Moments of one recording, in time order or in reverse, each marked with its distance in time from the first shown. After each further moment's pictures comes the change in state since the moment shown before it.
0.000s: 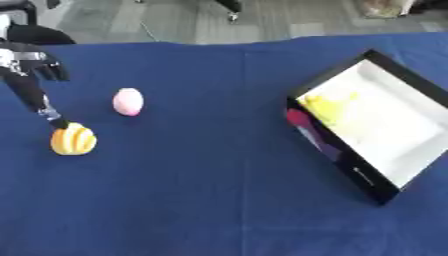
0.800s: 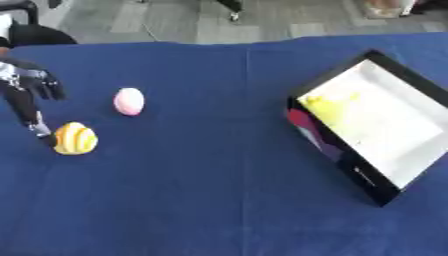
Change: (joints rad) left arm 0.011 0.000 -0.043 0.063 -0.086 -0.031 -0.068; right arm -0.001 0.006 0.008 0.003 0.041 0.001 -0.001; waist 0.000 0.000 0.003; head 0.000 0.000
